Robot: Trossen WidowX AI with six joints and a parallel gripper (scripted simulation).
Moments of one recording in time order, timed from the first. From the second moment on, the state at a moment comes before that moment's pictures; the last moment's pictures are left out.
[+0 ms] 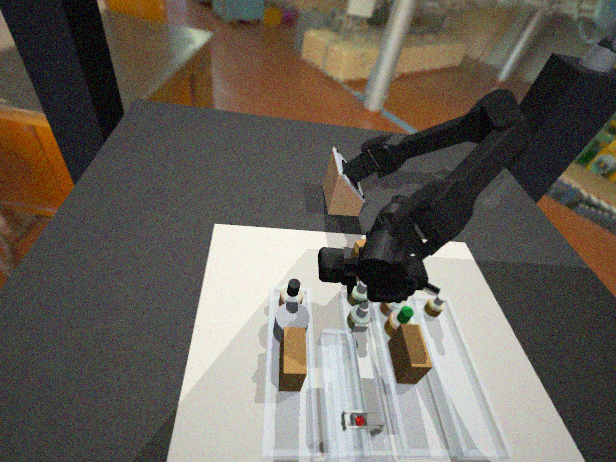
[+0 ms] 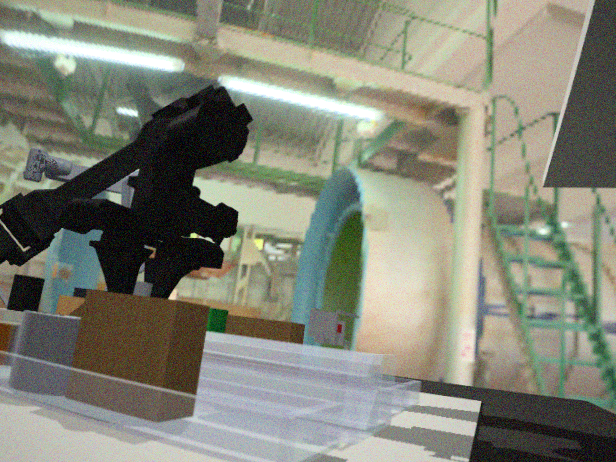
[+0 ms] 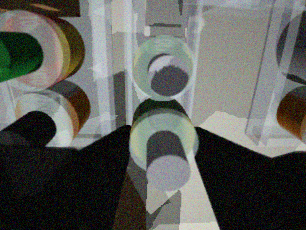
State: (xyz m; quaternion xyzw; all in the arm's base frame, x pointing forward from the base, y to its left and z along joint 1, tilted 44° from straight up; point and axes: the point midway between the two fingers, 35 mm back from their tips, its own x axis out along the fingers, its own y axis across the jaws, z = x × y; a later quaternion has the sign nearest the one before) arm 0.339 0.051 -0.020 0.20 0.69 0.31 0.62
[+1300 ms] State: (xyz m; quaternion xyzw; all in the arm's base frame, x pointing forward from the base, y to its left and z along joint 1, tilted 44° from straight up) arm 0.339 0.058 -0.028 0.20 0.69 0.31 0.62
